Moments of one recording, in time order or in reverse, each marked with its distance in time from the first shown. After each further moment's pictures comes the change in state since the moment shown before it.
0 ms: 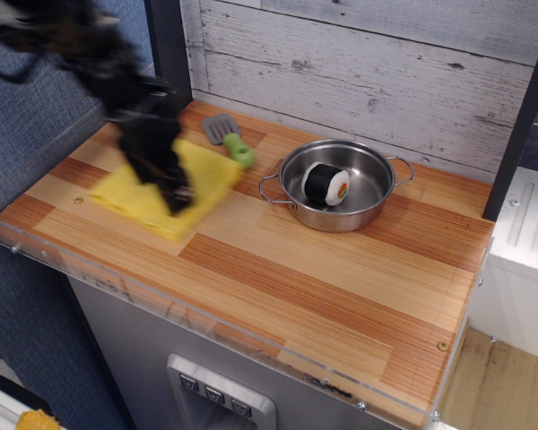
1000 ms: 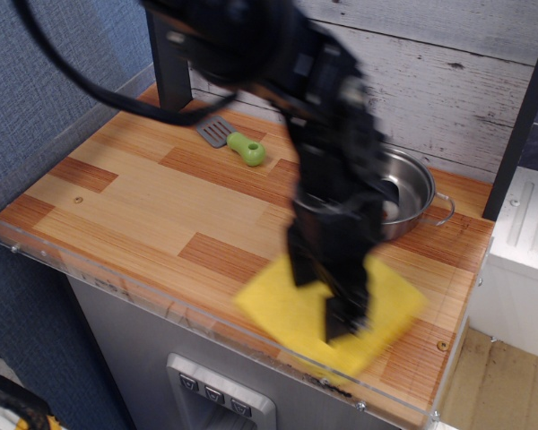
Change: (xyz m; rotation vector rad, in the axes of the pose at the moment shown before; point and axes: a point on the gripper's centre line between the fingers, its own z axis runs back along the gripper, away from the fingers) arm 0.033 -0.174 0.021 -0.052 0.129 -0.256
